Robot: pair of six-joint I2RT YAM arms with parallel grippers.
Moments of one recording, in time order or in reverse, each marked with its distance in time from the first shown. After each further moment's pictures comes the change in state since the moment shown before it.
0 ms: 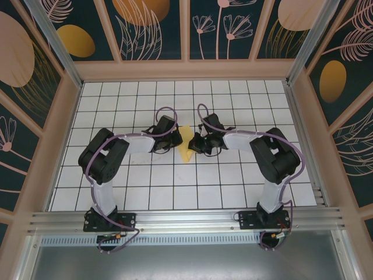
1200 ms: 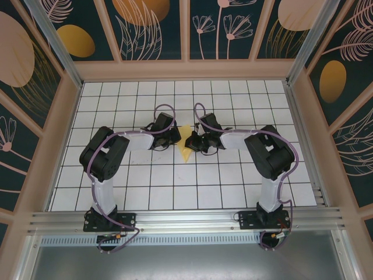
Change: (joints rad) left arm 0.034 0.034 0.034 0.005 0.019 0.000; right arm 0.006 0.065 0.019 0.116 -0.022 0.005
